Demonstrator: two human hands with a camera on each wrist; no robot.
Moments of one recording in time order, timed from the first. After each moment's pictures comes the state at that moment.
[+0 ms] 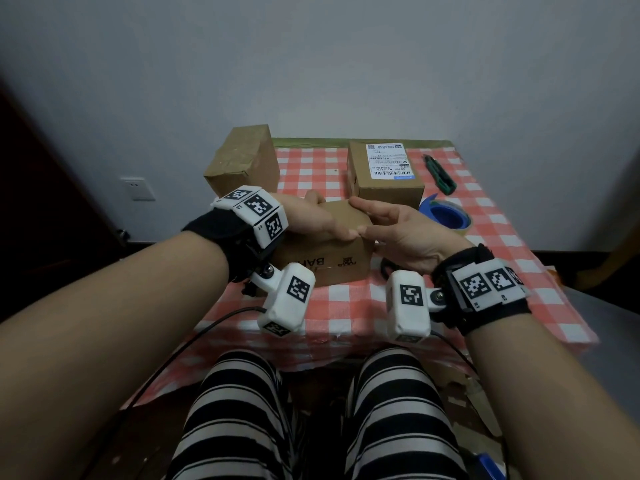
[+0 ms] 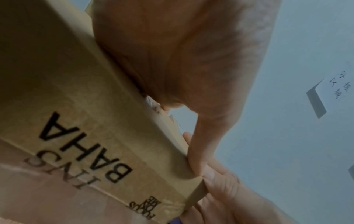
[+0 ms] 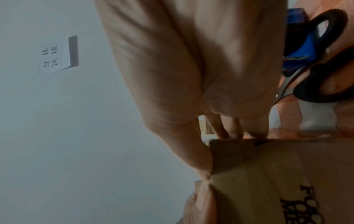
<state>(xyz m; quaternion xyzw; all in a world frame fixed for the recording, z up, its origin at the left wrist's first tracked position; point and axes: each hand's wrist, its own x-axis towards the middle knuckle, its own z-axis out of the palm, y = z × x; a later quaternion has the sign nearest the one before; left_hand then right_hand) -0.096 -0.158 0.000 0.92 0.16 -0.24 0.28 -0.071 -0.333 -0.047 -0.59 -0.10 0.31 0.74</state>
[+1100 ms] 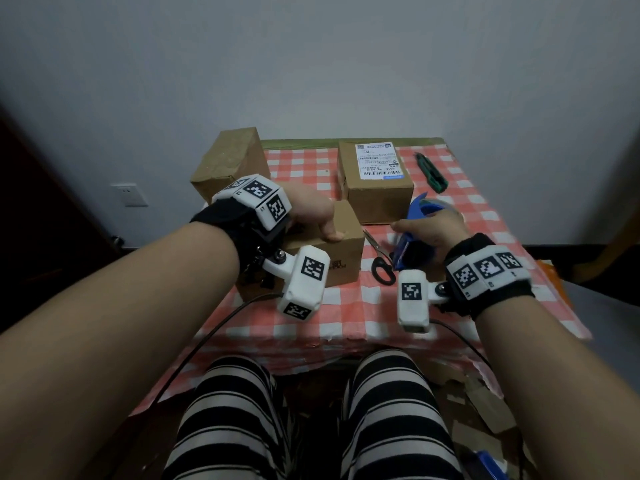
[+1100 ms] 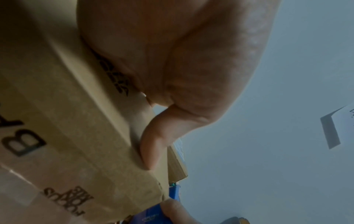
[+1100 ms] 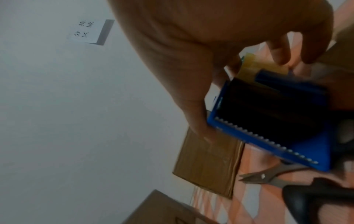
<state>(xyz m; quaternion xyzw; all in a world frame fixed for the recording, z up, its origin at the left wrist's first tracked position) -0.083 -0.179 0.012 0.86 0.19 -0.31 0.35 -0.030 -0.369 -0.064 -0.81 0.17 0.10 0.55</state>
